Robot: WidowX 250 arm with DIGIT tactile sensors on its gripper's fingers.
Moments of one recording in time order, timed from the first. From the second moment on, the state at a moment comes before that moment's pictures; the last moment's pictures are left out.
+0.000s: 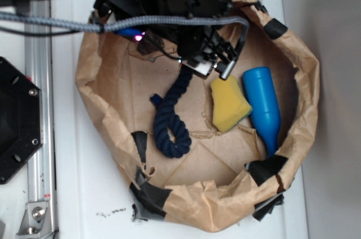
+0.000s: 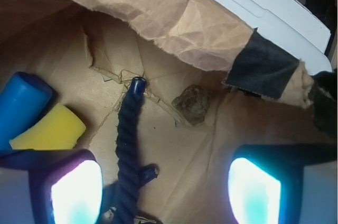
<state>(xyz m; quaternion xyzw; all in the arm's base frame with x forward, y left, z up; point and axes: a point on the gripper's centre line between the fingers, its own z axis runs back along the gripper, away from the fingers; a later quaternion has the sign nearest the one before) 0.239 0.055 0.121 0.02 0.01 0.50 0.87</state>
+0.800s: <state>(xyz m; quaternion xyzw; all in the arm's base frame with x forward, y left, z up) 0.228 0.067 0.063 0.10 -0.04 0.69 0.72</state>
